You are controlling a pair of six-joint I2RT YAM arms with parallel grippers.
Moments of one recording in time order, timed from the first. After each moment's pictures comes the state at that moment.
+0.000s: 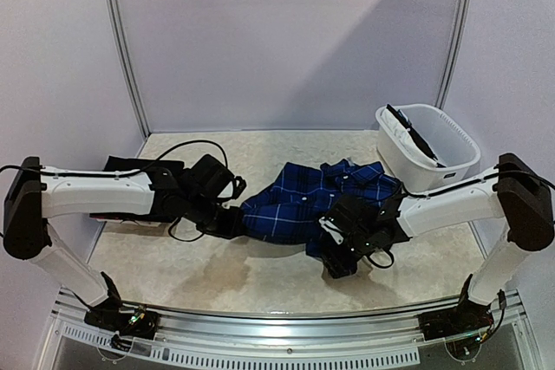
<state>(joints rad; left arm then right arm) -0.87 1.50 0.94 -0.45 0.06 -0.58 1.00 1.68 0.87 -0.37 0.13 0.26</state>
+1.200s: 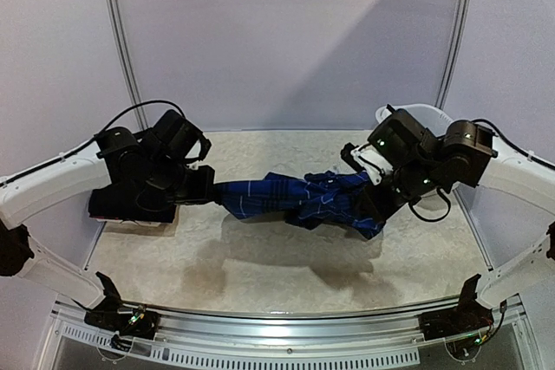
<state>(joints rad) -0.80 1.32 1.18 -0.83 -0.06 -0.69 1.00 1.32 1.32 -1.02 0.11 0.33</state>
